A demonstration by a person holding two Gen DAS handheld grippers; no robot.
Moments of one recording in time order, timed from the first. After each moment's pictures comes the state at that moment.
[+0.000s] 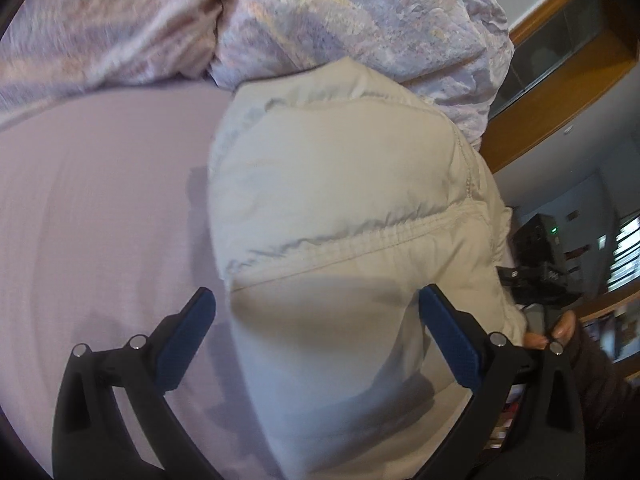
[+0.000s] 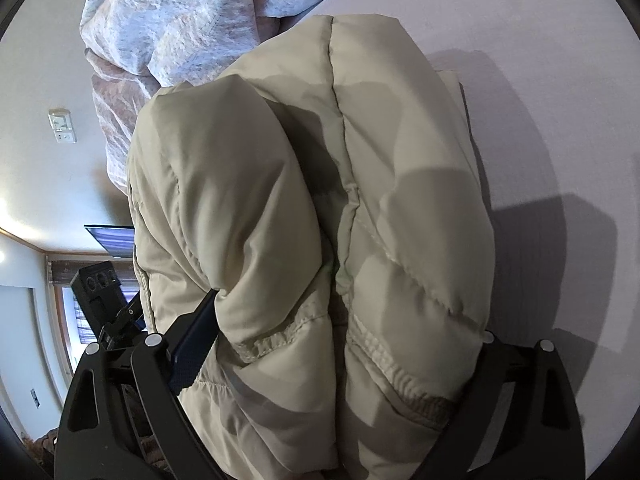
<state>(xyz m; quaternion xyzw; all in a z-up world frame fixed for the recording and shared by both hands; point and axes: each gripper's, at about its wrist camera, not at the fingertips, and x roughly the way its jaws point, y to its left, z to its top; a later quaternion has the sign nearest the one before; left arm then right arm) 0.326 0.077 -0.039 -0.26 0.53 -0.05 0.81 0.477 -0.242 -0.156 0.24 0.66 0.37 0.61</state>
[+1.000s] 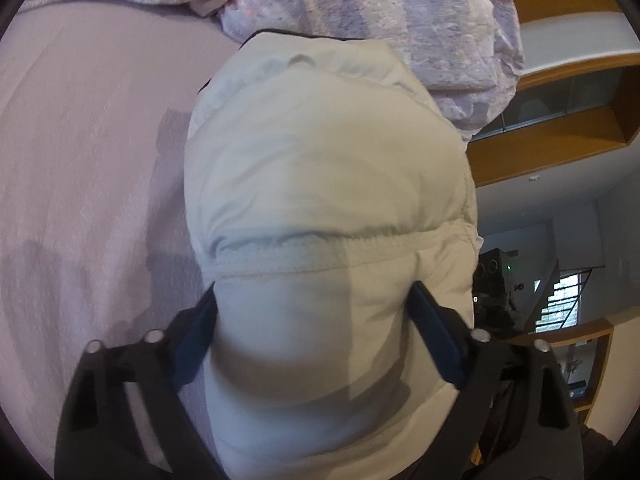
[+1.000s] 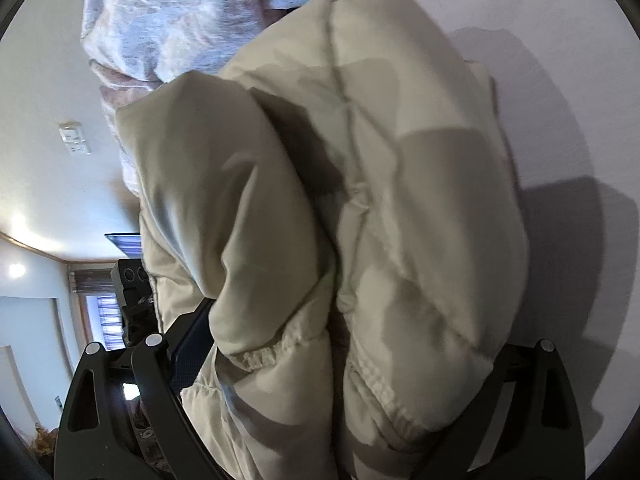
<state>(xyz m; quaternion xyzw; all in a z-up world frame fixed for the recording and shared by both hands) 0.330 0.099 -0.062 -0.40 0.53 -0.09 0.74 0.469 -0.238 -0.167 0.29 0.65 0.39 0.58</state>
